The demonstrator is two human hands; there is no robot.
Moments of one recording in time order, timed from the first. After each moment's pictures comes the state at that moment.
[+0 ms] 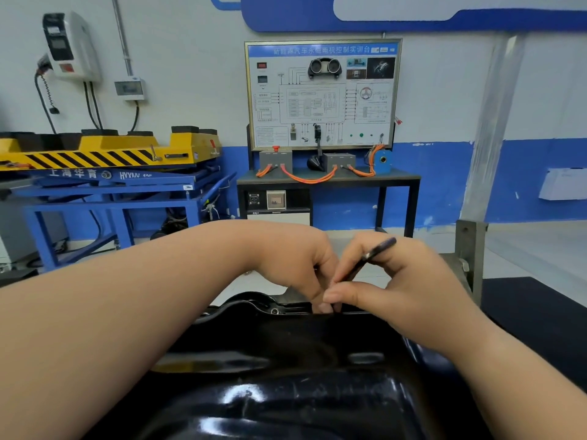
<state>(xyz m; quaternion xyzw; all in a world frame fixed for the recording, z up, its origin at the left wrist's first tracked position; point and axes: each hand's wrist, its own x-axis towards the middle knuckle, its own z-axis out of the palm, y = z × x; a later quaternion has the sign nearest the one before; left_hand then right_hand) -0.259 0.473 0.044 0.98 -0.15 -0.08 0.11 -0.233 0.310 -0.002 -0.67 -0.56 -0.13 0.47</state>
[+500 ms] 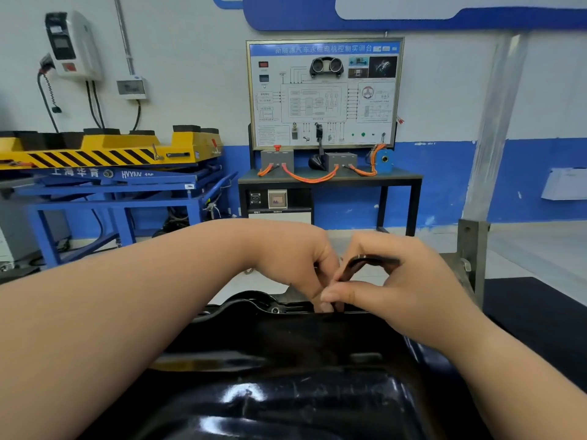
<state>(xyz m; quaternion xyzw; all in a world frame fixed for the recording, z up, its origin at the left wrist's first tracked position) -0.262 0.473 0.047 0.97 -0.17 -0.09 0.14 -0.232 0.311 -0.002 -0.69 -0.55 -0.13 0.46</state>
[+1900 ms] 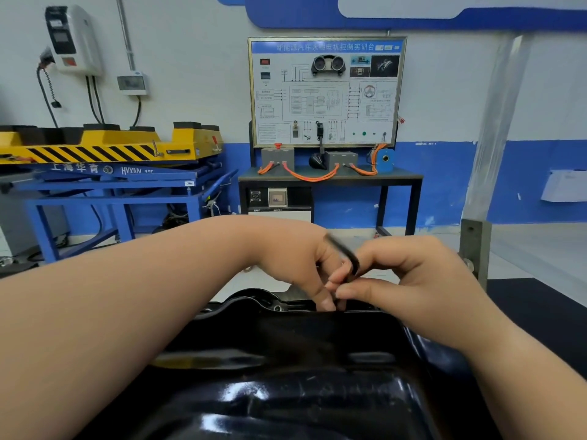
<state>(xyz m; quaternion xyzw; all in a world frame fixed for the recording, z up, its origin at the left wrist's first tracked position) -0.260 0.476 0.045 0.97 -0.17 -0.11 0.13 -0.230 0.304 -0.003 -0.66 -0.57 -0.09 0.48</state>
